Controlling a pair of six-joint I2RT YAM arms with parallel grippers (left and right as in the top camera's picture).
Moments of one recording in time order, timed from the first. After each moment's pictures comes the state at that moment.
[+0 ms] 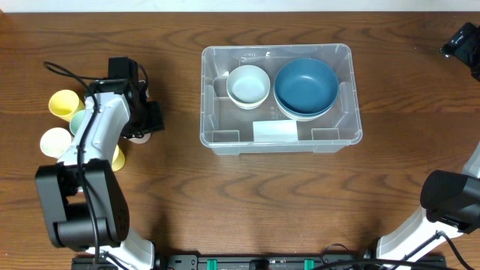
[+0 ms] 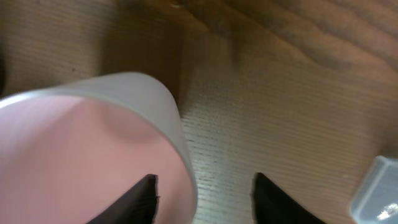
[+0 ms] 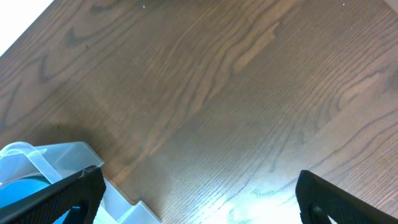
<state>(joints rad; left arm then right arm) 0.08 1.78 1.25 -0.89 0.05 -0.18 -0.35 1.94 2.30 -1.51 0.13 0.44</state>
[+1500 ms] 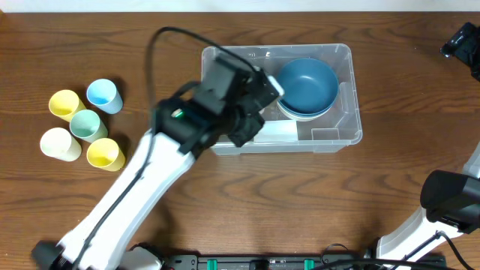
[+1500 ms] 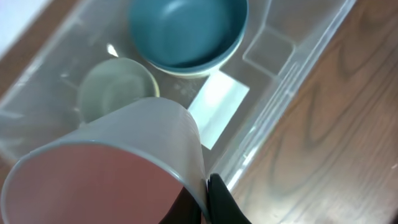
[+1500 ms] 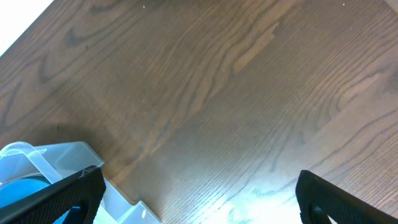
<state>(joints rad) -0.61 1.52 1.50 -0.95 0.15 0.33 -0.35 1.94 2.30 -1.51 0.13 0.44</state>
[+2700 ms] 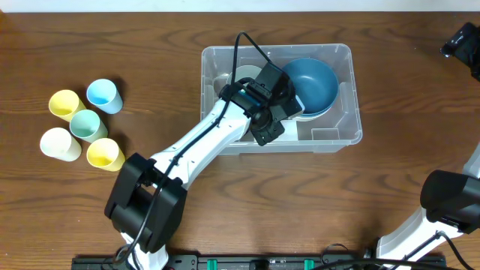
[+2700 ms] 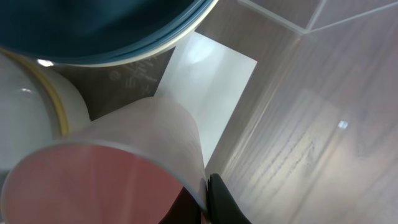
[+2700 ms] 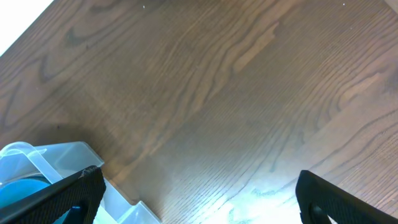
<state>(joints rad) -0.66 1.90 1.50 -0.83 0.15 0.40 -0.35 1.94 2.30 -1.51 0.13 0.44</state>
